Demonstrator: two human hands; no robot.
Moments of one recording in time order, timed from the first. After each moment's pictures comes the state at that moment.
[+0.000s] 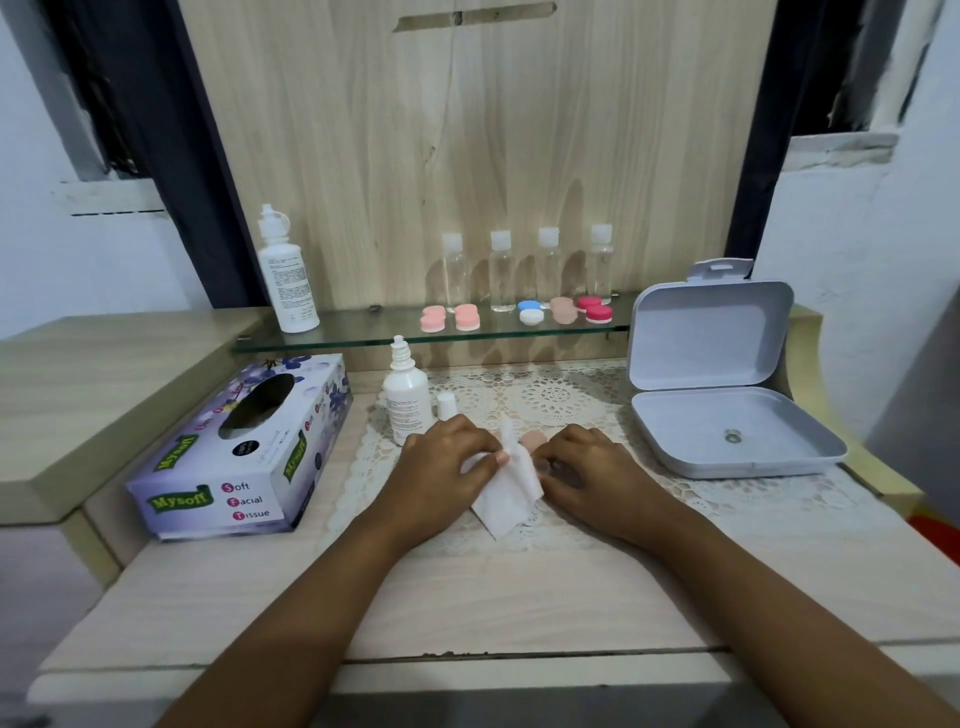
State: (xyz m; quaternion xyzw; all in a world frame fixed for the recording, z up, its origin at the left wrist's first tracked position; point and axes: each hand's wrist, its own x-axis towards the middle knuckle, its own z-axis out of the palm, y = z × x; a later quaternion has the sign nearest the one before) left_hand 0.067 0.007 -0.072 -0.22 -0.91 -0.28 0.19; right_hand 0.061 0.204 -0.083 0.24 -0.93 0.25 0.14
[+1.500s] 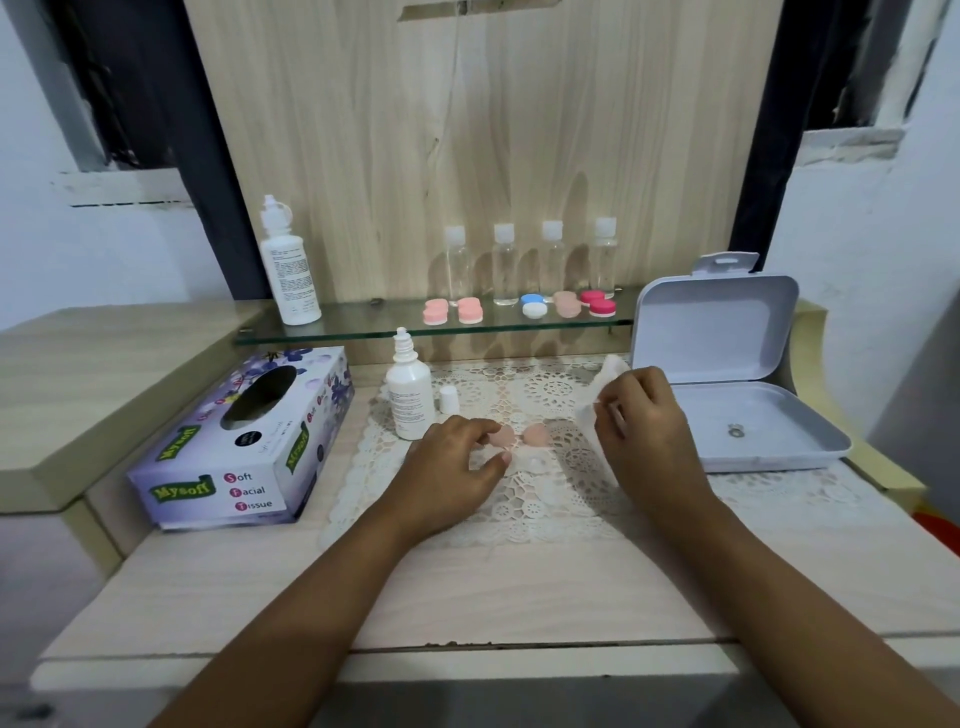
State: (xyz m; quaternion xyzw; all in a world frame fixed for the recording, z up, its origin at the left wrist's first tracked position) left_hand 0.071 0.013 -0.073 -0.16 -0.93 -0.29 0.15; right_hand 0.067 0.216 -0.065 0.14 -0.85 0.28 0.43
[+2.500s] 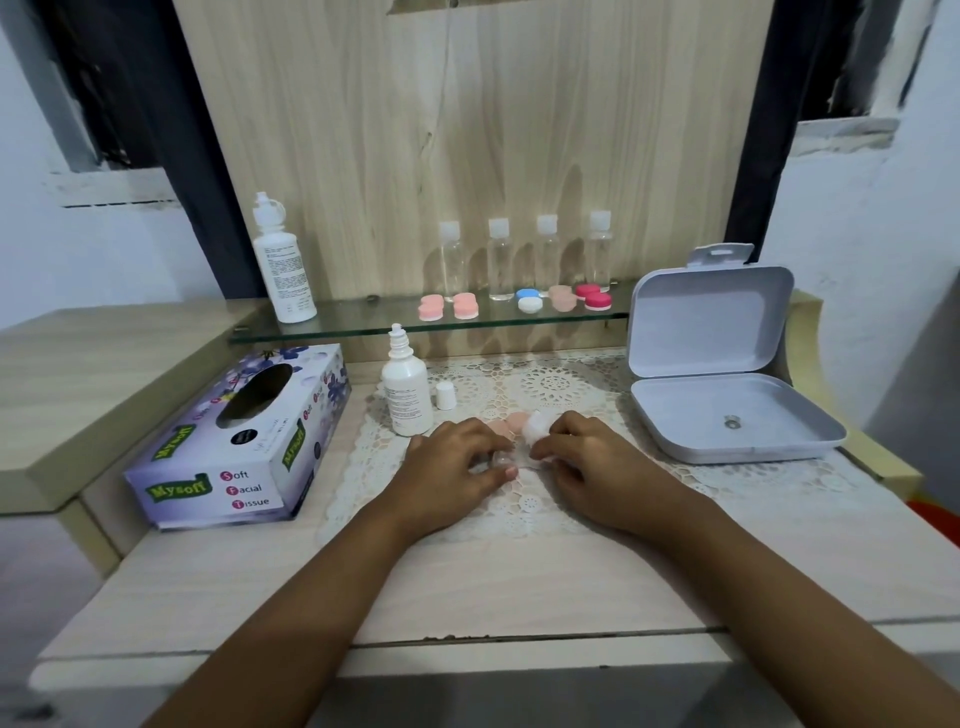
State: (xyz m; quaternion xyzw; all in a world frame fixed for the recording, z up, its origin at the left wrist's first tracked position) left_hand 0.067 0.012 -0.076 -0.22 -0.94 -0.24 0.12; right_hand 0.071 0.206 -0.078 0.28 -0.92 0.22 0.14
